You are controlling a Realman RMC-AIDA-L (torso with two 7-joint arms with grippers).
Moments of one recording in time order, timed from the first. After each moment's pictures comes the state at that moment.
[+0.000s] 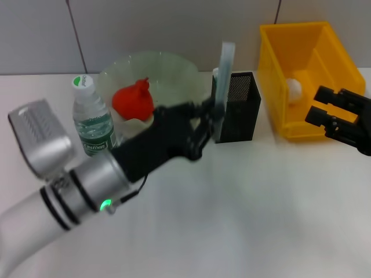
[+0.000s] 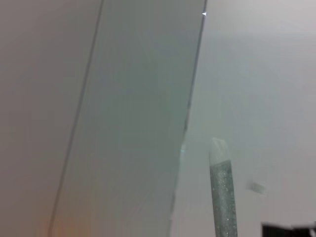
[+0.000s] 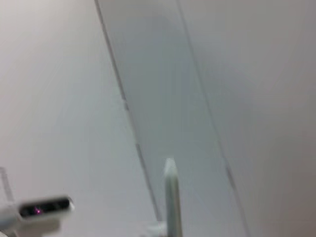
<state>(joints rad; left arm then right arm) -0.51 -2.07 2.07 0.41 0.17 1.26 -0.70 0.47 2.01 -0.45 -0.53 -1.77 -1.81 1.28</state>
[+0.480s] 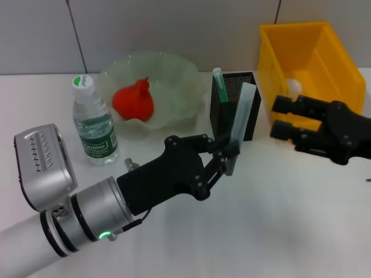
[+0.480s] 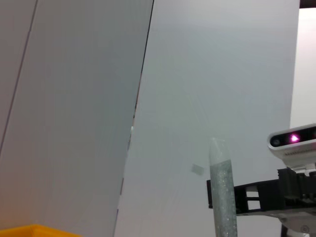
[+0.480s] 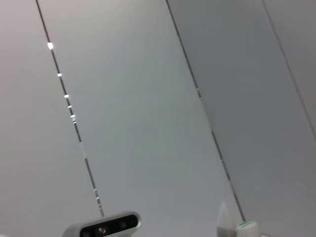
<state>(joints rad) -0.48 -2.08 2.10 0.38 0.25 1.36 -0.71 0.55 2.02 -0.54 -0.53 -1.79 -1.88 1.35</state>
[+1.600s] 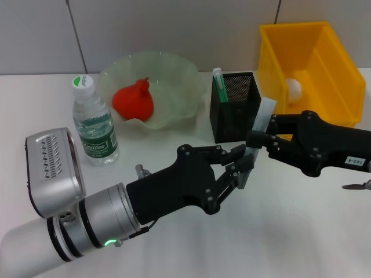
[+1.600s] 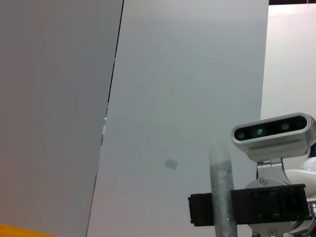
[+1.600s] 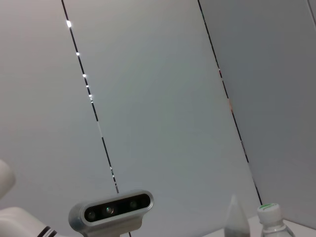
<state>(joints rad) -0.50 -2.08 2.14 0.38 0.27 1.38 -0.71 0.57 2.05 -0.63 -0.54 -1.79 -1.83 1.32</state>
